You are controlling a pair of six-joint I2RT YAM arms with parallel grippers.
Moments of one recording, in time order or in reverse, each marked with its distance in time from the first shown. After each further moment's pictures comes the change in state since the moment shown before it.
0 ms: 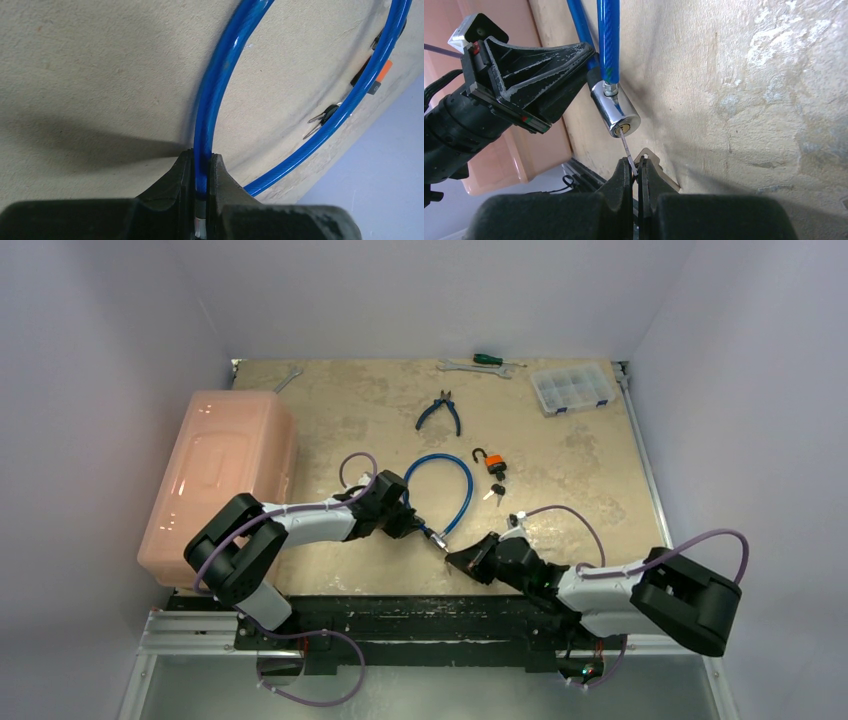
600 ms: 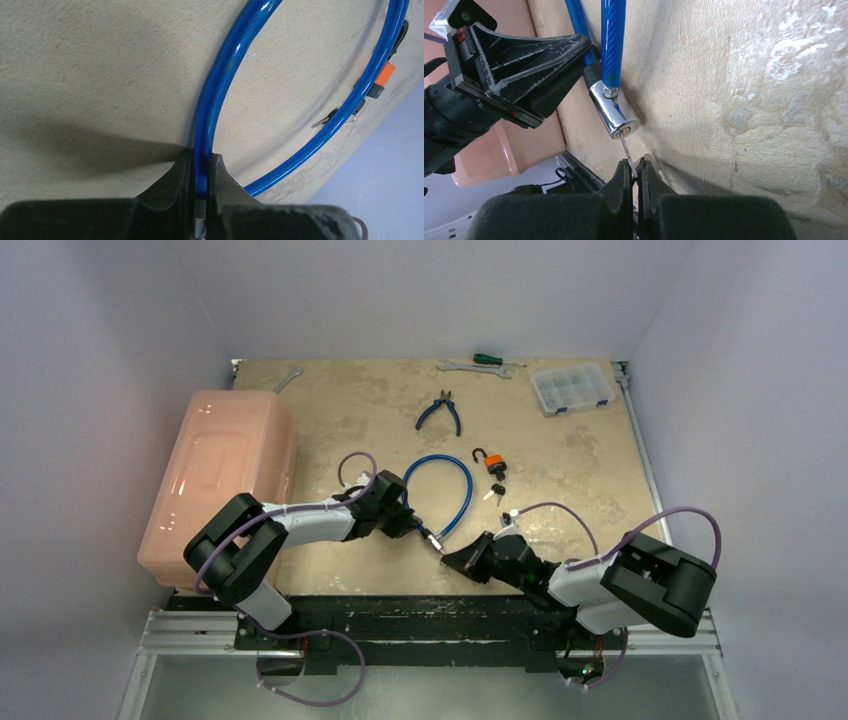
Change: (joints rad) left arm 0.005 0.000 -0.008 0.002 -0.011 0.023; right arm -0.033 0.149 0.003 0.158 -0.078 -0.057
